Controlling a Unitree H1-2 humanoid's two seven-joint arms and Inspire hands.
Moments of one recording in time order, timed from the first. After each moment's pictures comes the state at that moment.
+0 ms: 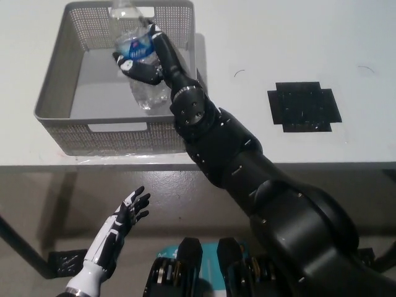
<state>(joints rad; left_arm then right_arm) -0.07 0.15 -0.04 0.20 -0.09 -0.25 -0.22 -1.32 0.22 0.21 1.40 -0.16 -0.19 -0.27</state>
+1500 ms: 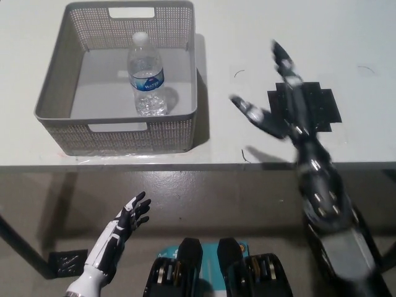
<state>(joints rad) -0.06 0.15 -0.04 0.21 -0.07 -0.24 -0.22 -0.47 -0.07 0.14 0.23 -0.13 -0.19 -0.20</state>
